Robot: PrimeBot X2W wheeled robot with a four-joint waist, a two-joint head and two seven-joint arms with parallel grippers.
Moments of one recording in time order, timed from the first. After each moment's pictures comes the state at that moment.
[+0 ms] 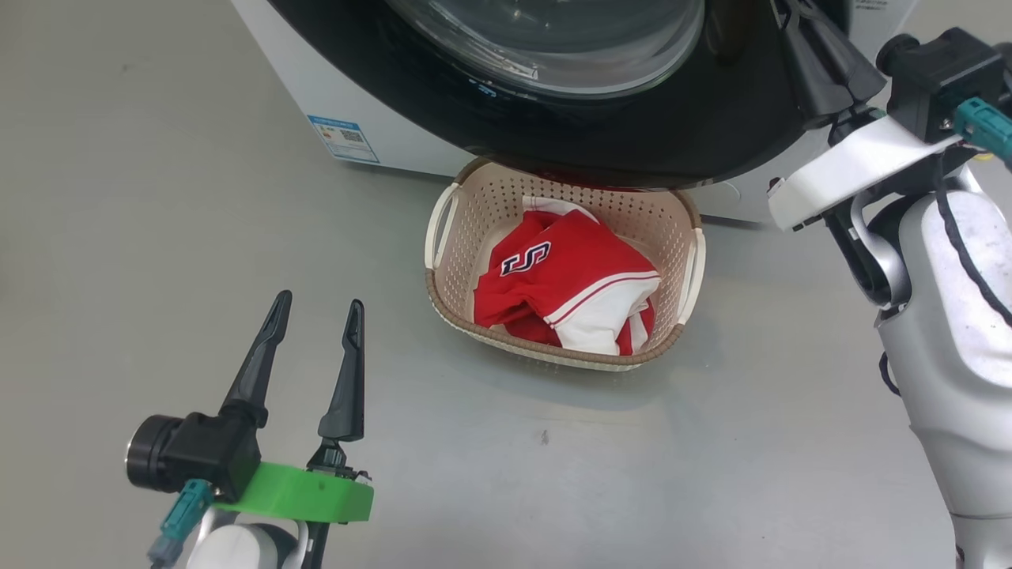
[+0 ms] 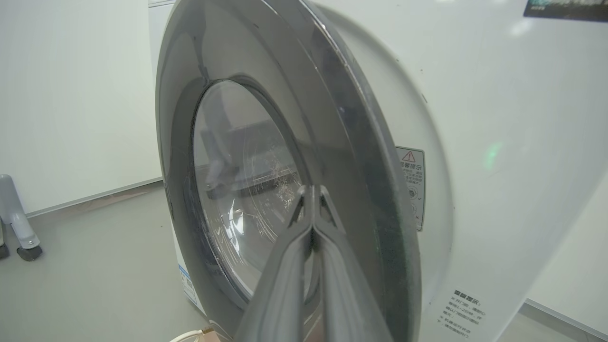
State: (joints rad) left arm -0.08 0.08 -0.28 -0.06 -0.34 0.04 -0.23; right arm -0.66 -0.22 0.30 0.17 0.25 0.12 -0.04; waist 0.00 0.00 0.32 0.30
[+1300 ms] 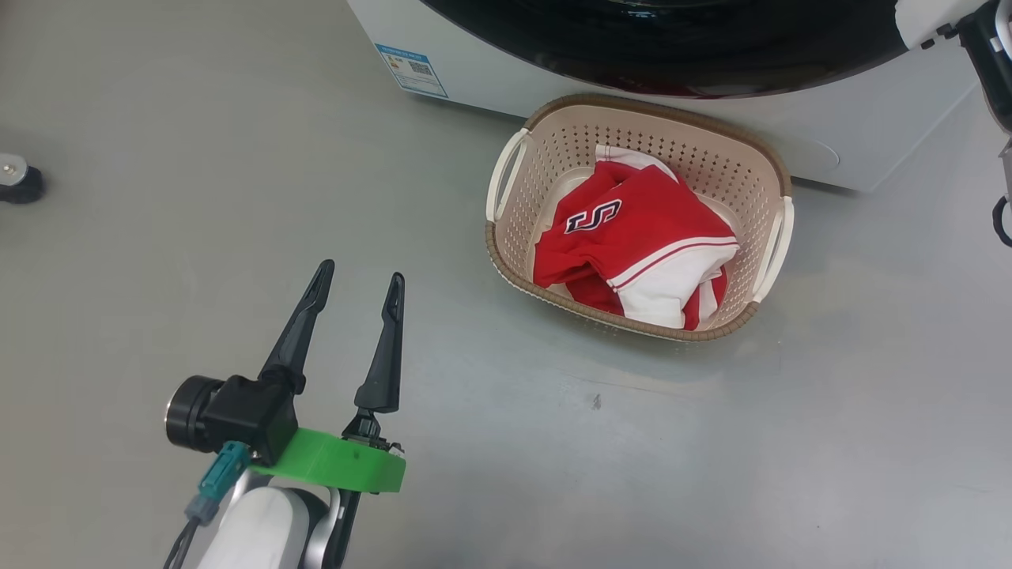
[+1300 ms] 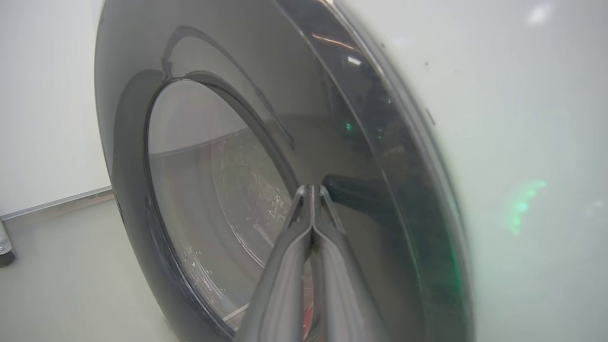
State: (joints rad) left arm -0.19 0.04 -0.34 0.03 -0.35 0.02 -0.25; right arm -1.02 -0.33 0.28 0.44 0.26 0.13 0.00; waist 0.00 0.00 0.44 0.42
